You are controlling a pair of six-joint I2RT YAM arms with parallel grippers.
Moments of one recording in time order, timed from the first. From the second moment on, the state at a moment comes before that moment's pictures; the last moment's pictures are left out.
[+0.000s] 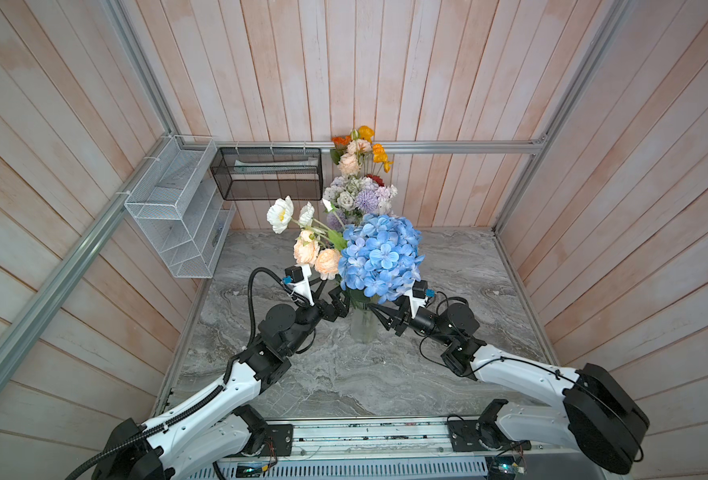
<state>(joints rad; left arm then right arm) -0.69 0.94 0.57 0.43 -0.07 -0.53 0.74 1.18 0.50 0.87 -0.41 0.16</state>
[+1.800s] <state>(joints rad) -0.66 1.32 0.41 0.73 -0.09 -0.73 0.74 1.72 0.47 1.37 -0.32 0.15</state>
